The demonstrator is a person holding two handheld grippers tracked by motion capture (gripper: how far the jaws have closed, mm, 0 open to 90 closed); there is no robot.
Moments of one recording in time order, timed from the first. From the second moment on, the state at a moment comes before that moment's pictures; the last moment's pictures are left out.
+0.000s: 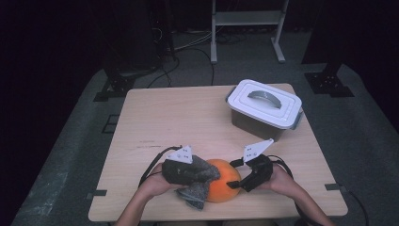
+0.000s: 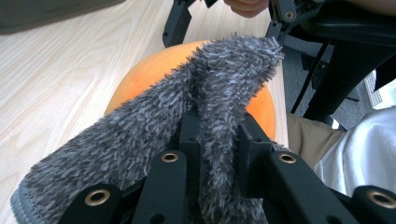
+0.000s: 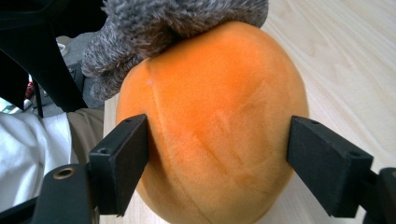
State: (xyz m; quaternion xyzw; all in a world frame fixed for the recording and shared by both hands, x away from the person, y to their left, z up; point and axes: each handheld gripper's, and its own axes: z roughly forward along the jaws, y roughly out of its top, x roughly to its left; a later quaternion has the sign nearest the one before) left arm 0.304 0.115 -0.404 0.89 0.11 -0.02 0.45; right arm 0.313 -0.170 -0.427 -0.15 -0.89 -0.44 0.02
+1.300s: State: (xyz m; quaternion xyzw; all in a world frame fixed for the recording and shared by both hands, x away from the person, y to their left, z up) left arm 0.322 0.139 -0.404 0.88 0.16 0.00 0.45; right arm 0.298 -0.170 -0.420 -0.10 -0.89 -0.44 -0.08
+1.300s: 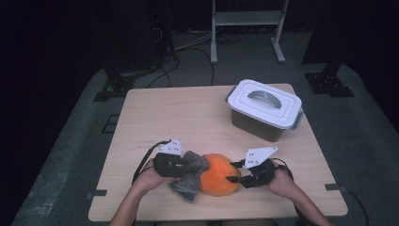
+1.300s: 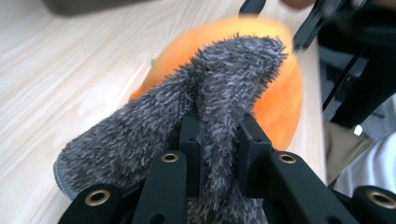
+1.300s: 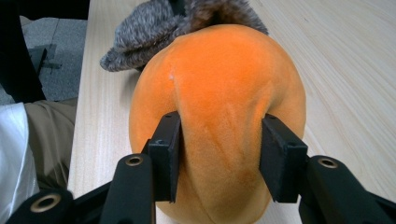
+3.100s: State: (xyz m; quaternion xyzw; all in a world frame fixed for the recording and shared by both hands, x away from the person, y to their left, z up) left arm 0.312 0.149 -0.405 0.87 0.16 0.00 0.46; right arm 0.294 -0.168 -0.417 -0.09 -0.89 -0.44 -0.06
